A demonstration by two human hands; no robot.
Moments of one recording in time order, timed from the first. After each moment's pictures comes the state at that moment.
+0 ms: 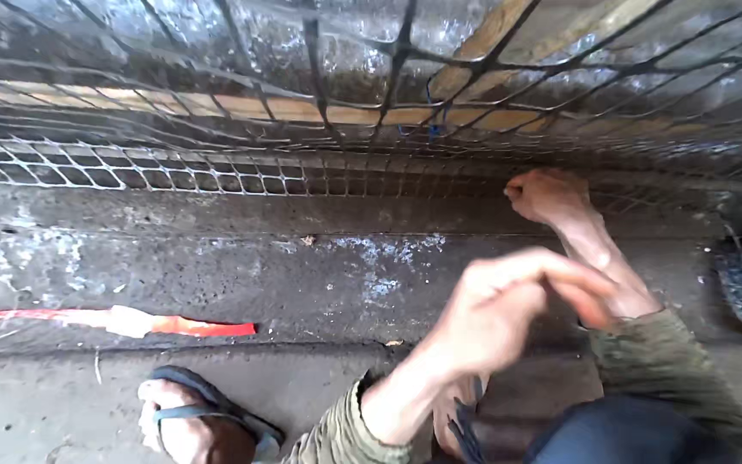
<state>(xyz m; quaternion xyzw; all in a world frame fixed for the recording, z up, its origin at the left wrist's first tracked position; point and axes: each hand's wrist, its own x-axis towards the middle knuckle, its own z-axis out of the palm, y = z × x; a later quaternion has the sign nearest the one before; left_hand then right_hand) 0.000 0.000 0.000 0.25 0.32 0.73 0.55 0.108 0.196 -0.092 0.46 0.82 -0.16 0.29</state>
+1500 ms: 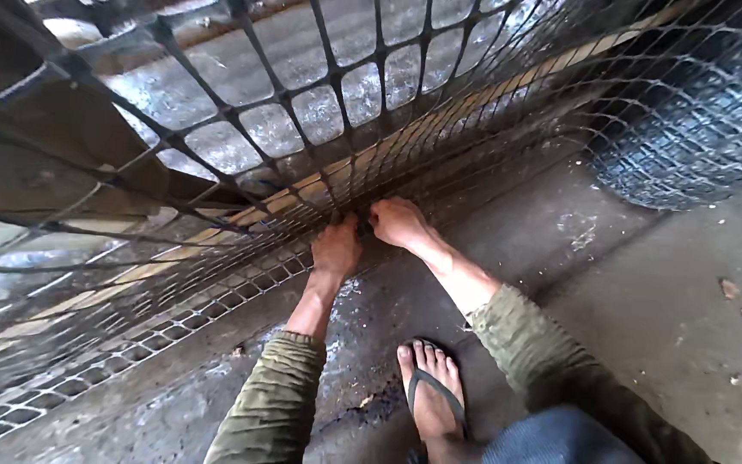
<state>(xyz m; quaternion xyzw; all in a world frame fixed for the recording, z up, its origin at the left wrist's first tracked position) 0.010 0.131 -0.122 0.56 0.75 -0.04 0.35 0.142 0.192 -0.098 0.54 0.75 -0.36 0.14</state>
